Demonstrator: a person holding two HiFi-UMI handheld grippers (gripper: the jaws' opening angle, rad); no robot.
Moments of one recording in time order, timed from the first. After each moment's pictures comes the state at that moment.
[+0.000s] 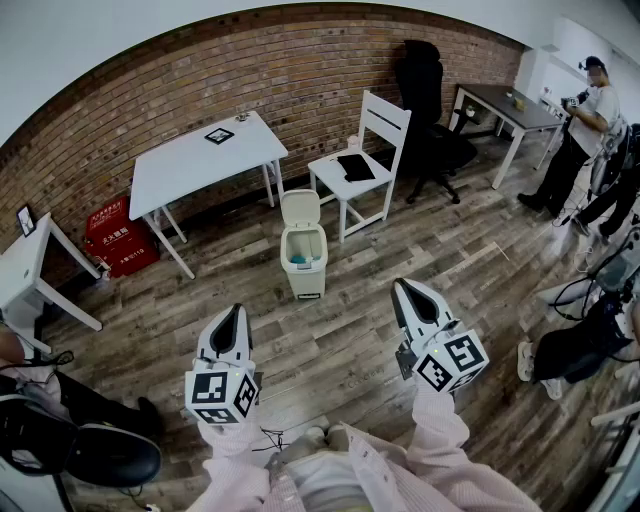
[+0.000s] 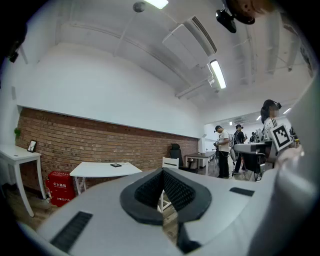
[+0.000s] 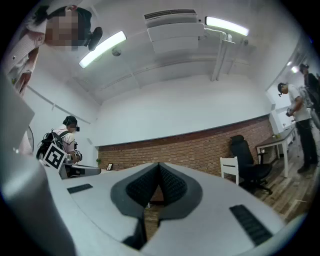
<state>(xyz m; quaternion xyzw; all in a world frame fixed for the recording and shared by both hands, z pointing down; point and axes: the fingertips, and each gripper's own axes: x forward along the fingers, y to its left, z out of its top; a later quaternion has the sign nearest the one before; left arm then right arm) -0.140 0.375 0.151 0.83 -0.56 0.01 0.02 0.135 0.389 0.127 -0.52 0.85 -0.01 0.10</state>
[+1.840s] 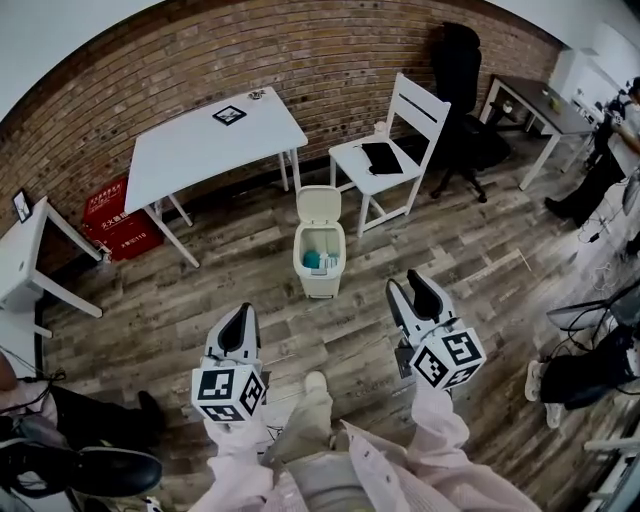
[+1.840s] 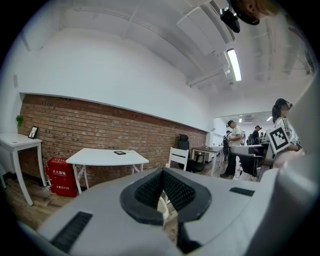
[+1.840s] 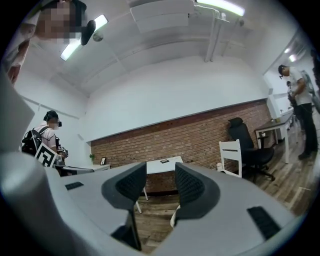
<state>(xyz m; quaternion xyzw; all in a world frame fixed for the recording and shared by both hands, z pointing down) -0.154 0.229 0.209 0.81 -0.58 0.04 0.09 0.117 0.213 0.189 -0.53 0.84 -0.08 0.06</state>
